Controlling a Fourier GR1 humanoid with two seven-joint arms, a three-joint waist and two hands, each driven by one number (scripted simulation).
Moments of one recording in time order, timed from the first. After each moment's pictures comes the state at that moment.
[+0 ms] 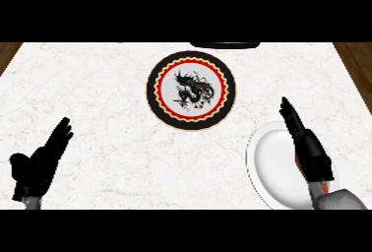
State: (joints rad) left arm 0.04 0.42 -0.07 -1.37 0.19 0.08 -0.03; right arm -0.11 -0.41 0.32 -1.45 -0.15 -0.27 -0.14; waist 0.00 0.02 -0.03
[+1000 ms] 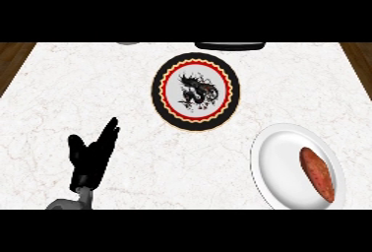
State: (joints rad) left arm -0.03 0.19 -0.19 -1.40 0.20 0.15 0.18; right arm -0.33 -0.81 -0.13 -0.80 -0.35 0.42 -0.70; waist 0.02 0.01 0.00
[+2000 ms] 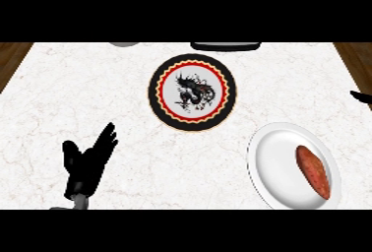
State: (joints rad) left arm 0.03 0.19 -0.16 -1.44 0.19 0.13 0.20; right arm -0.27 -0.95 0.14 -1.09 0.11 0.41 -0.59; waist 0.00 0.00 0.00
